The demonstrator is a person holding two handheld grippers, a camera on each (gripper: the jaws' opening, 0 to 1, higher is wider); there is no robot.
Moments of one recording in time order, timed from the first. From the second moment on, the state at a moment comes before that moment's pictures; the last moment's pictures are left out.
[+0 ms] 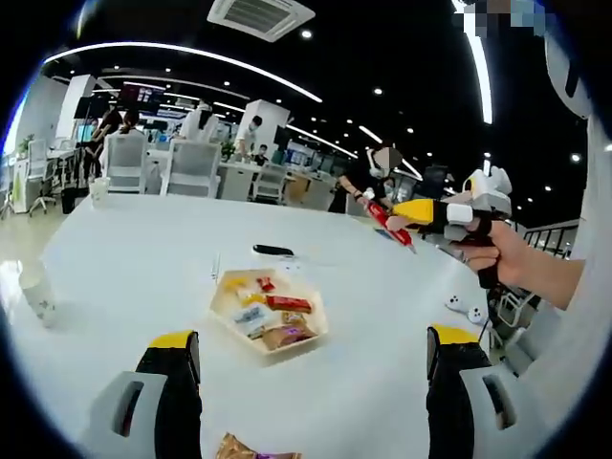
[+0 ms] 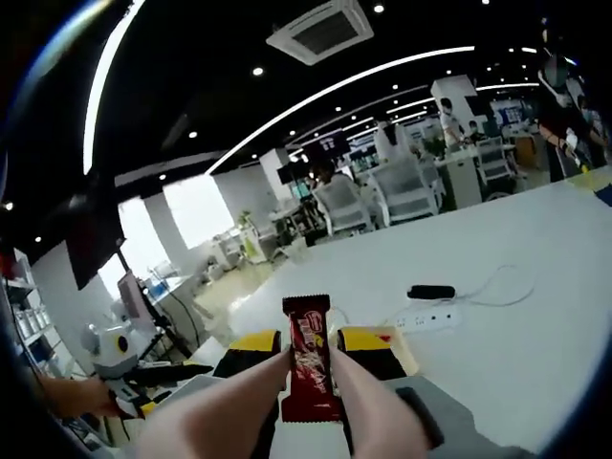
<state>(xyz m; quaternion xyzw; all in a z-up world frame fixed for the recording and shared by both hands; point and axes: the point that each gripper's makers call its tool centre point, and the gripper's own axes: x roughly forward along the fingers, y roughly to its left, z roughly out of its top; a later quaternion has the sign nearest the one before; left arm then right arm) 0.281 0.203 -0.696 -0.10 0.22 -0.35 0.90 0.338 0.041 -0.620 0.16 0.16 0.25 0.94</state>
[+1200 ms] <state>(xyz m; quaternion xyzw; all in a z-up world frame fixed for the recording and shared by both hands) 0.272 0.212 -0.704 -0.09 0.21 -0.35 0.91 0.368 0.059 -0.566 0.09 0.12 0.27 0.95</state>
